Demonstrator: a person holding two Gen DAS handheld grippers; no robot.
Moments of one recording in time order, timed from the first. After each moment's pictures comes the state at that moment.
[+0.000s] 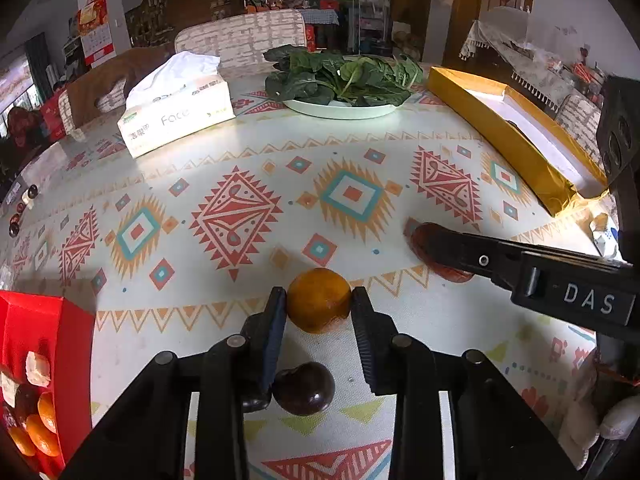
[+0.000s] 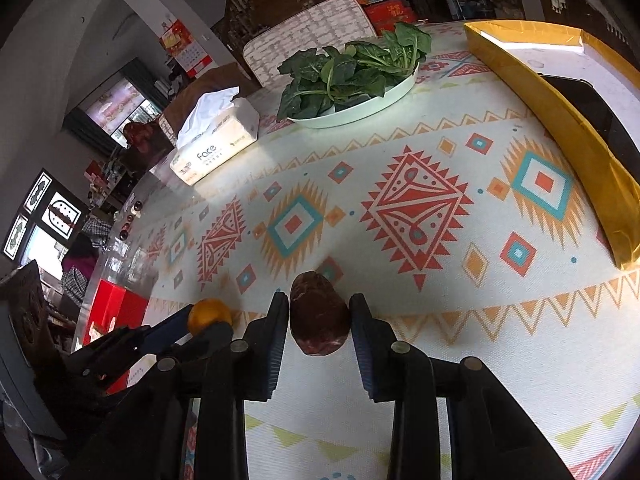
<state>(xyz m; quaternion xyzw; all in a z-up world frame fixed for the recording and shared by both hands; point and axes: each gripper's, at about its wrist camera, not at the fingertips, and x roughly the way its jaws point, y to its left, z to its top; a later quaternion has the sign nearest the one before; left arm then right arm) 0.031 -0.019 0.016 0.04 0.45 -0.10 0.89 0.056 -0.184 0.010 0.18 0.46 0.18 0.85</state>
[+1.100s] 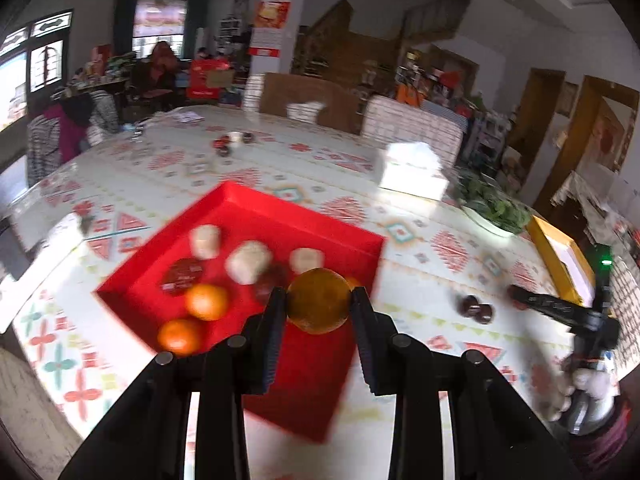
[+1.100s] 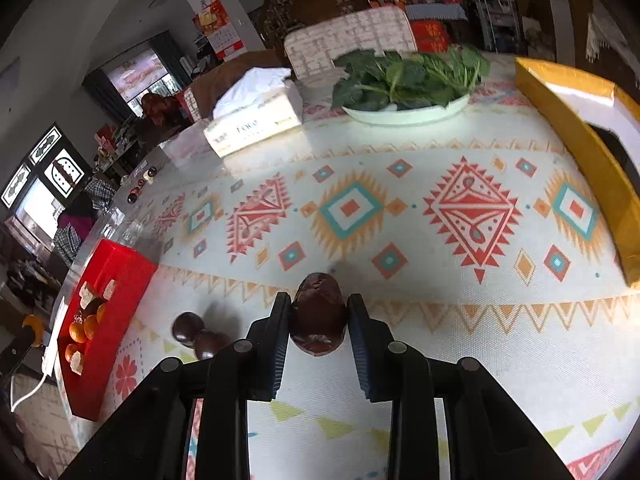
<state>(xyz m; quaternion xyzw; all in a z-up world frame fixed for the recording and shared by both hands) -0.161 0.201 0.092 -0.14 0.32 0.11 0.93 0.032 -0.138 0.026 0.11 0.43 0.21 0.87</state>
